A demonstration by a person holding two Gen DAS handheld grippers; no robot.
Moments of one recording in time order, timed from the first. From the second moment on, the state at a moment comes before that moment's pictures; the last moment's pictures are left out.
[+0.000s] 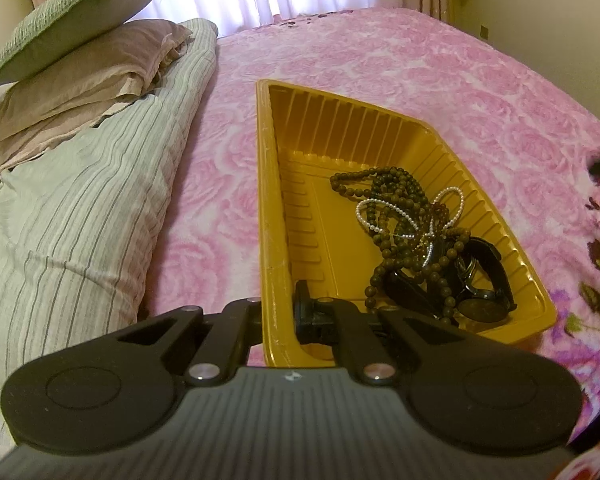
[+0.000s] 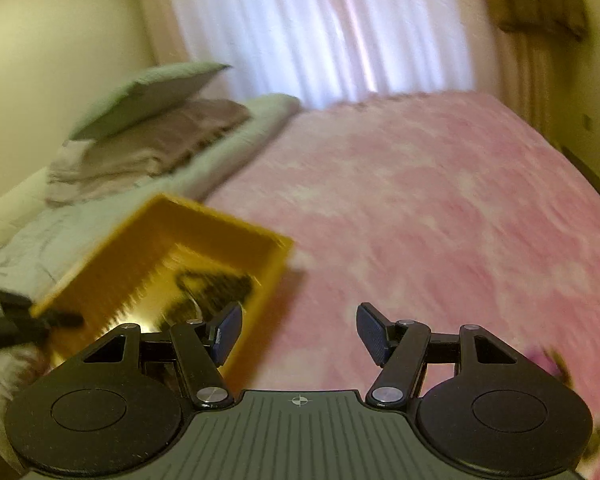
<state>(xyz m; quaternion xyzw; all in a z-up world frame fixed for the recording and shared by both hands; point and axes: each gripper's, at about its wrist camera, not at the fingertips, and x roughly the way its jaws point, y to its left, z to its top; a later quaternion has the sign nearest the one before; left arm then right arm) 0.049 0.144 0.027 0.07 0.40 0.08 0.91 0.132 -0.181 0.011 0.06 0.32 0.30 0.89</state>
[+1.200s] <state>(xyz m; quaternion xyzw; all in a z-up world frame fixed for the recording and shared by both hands) -0.020 0.129 0.059 -0.04 0.30 0.09 0.95 0.080 -0.191 0.003 0.07 0.38 0.25 0.89</state>
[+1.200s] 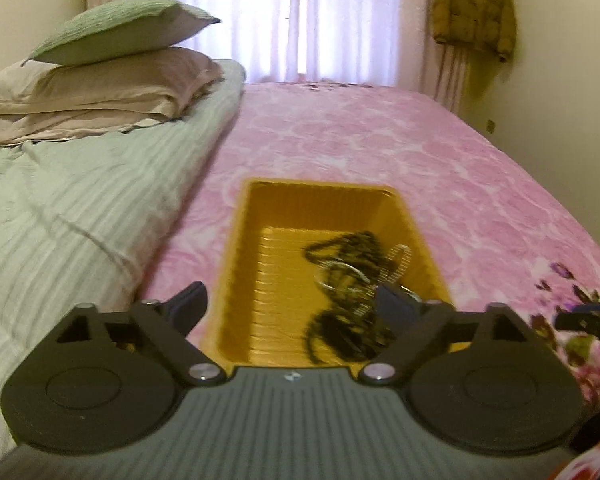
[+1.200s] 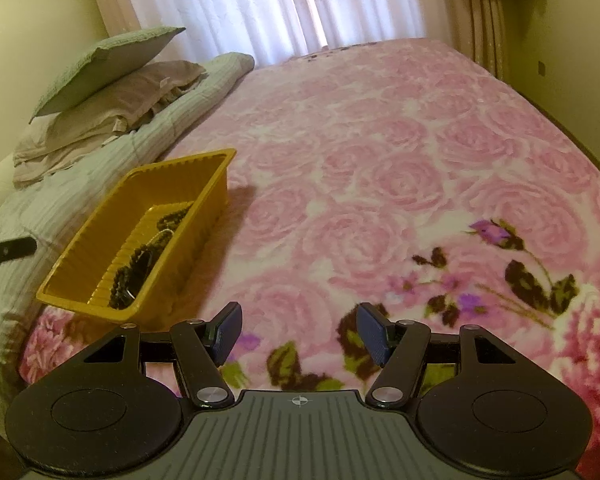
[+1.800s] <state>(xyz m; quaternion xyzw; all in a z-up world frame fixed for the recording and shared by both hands) -0.014 0.039 0.003 -0.09 0.42 0.05 0.90 0.058 -0.194 0.008 0.01 0.41 0.24 0.88</state>
